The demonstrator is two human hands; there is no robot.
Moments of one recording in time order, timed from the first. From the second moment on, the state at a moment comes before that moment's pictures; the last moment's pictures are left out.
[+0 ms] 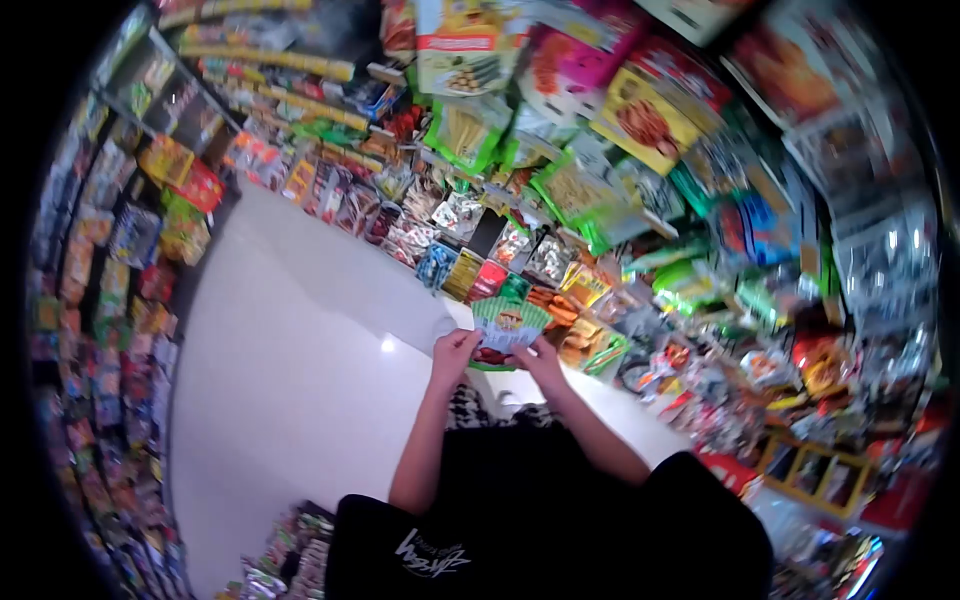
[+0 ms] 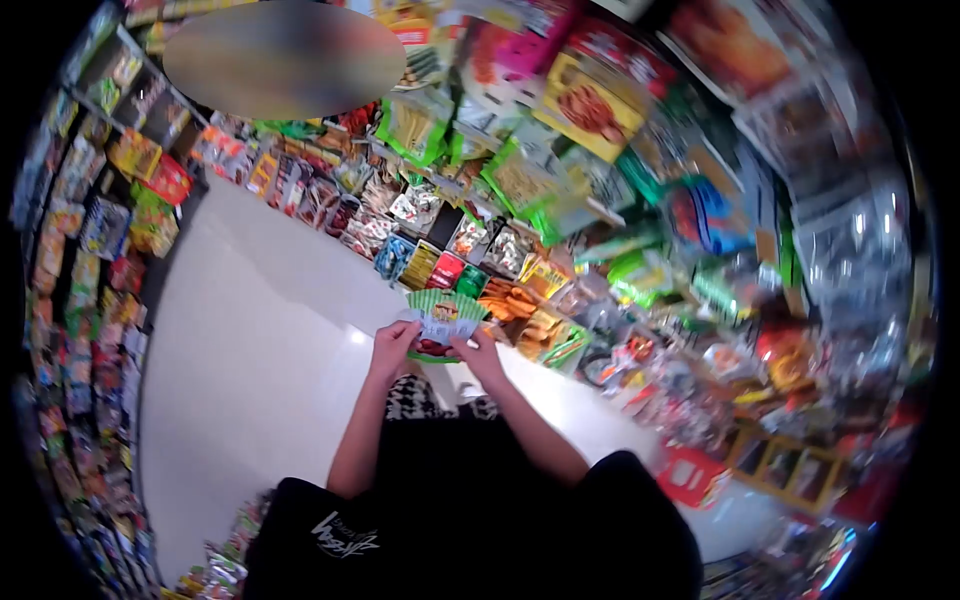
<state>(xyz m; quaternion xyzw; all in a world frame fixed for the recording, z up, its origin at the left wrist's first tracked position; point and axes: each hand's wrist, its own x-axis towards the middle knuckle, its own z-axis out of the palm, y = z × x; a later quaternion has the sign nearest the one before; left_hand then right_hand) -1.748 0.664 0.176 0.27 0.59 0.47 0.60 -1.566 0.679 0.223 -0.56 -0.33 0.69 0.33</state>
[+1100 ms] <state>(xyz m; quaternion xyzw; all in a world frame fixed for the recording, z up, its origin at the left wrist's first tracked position) -1.693 0.950 -0.065 0.24 0.52 0.34 0.74 -1.535 0.926 -0.081 -0.62 -0.25 0.61 0.44</state>
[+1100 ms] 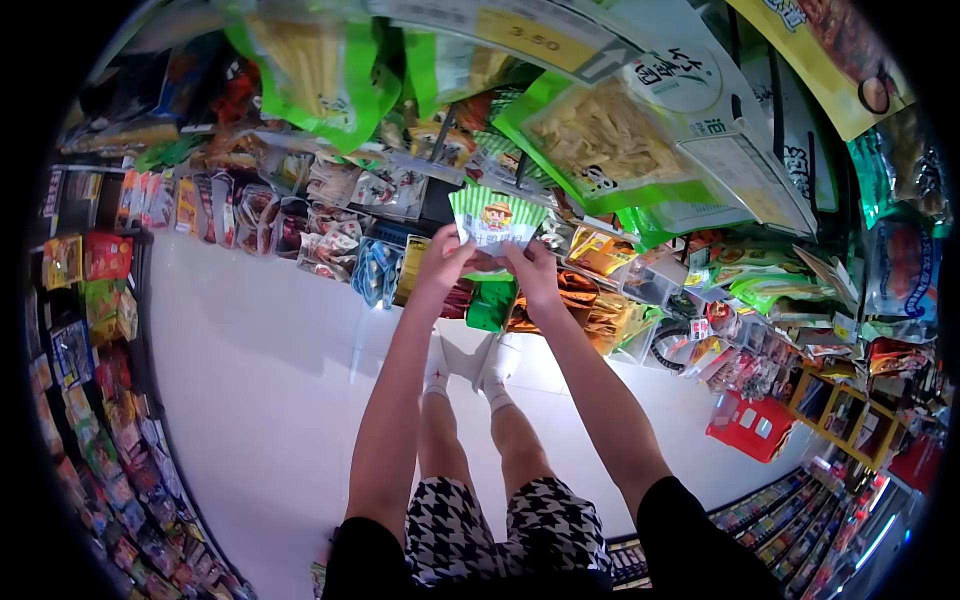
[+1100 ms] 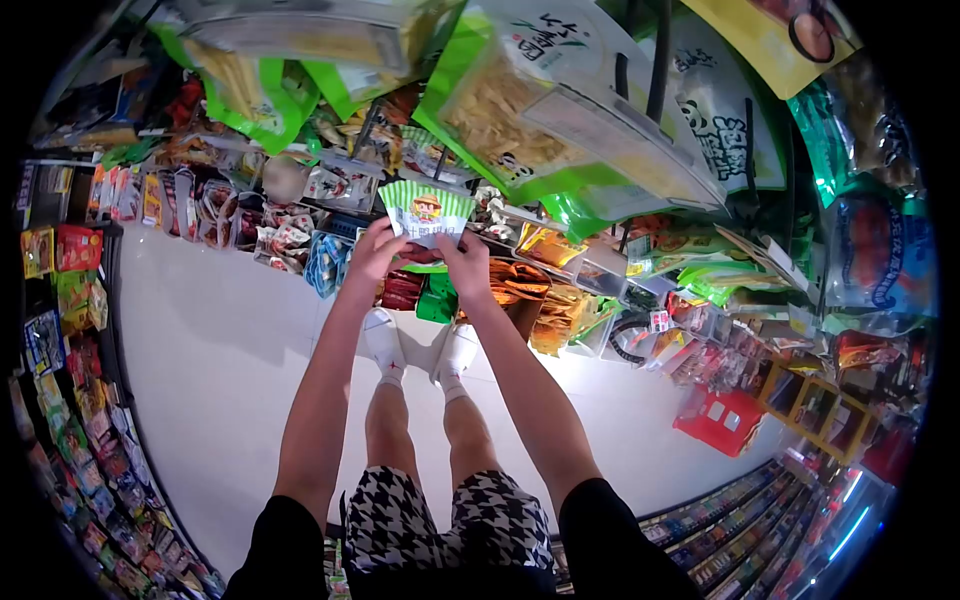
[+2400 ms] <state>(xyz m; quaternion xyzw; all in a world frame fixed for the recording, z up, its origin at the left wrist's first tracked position) -1.685 0.981 -0.097 0.40 0.46 0.43 0.66 -1.536 0.976 -0.081 -0.66 -0.22 0.55 0.47</state>
